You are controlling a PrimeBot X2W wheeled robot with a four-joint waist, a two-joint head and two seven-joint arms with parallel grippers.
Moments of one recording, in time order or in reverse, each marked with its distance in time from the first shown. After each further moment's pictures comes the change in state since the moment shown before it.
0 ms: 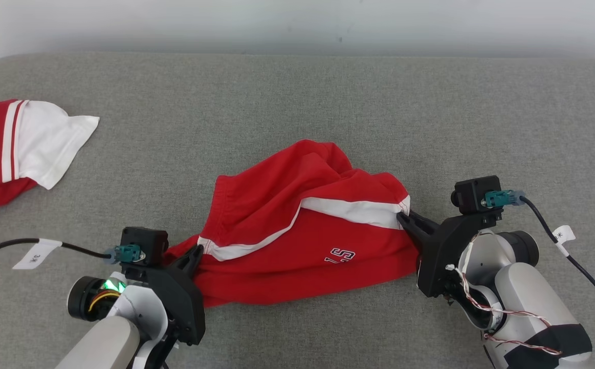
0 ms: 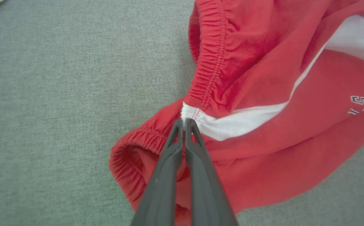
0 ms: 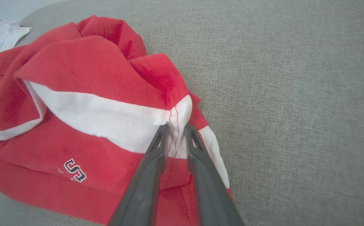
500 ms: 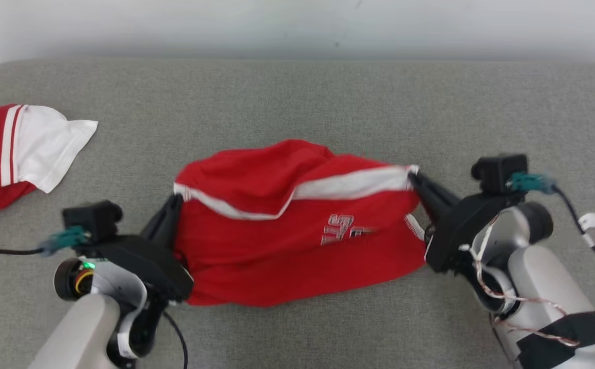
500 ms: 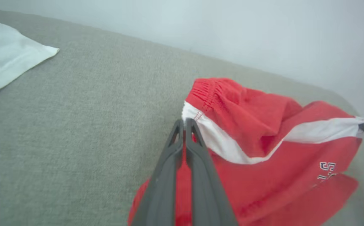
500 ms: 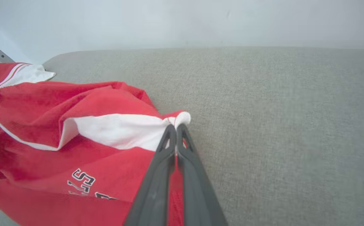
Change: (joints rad) left arm -0.004 -0.045 0.134 -0.038 -0.110 0.015 -0.147; right arm -0.012 -0.018 -0.001 -0.077 -0.006 0.000 -0.100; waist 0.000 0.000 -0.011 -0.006
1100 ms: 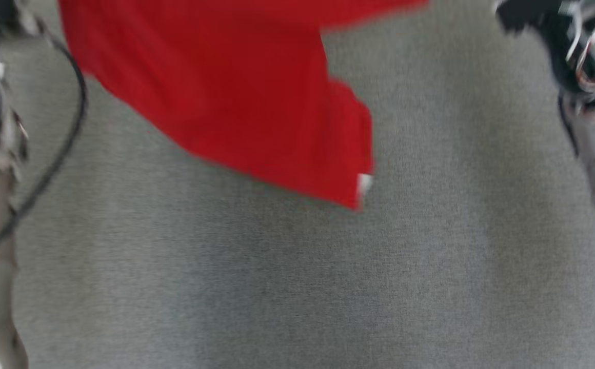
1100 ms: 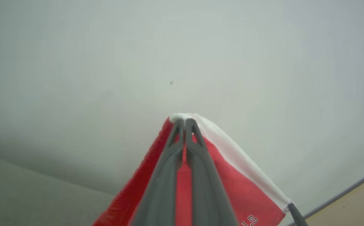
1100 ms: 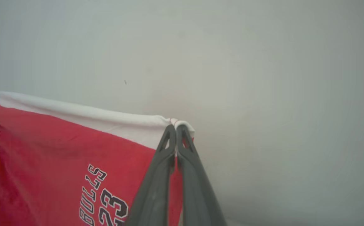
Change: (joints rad) left arm -0.574 -0.047 0.348 -0.105 -0.355 0.011 0.049; right arm -0.669 -0.143 0.102 0.061 0.140 0.000 -0.267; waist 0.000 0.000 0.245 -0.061
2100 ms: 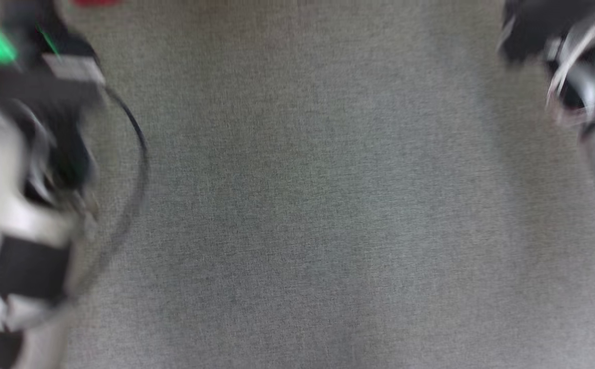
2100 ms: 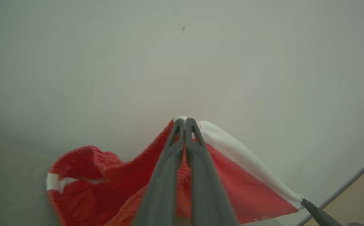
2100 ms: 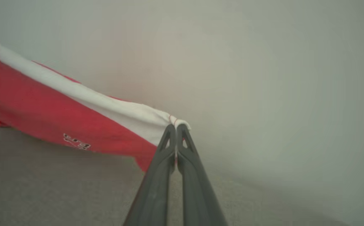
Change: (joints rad) left arm 0.085 -0.039 -0.083 0.119 0.203 -0.232 -0.408; right arm -0.040 -0.107 0.155 0.144 -0.175 0.003 -0.170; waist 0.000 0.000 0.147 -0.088
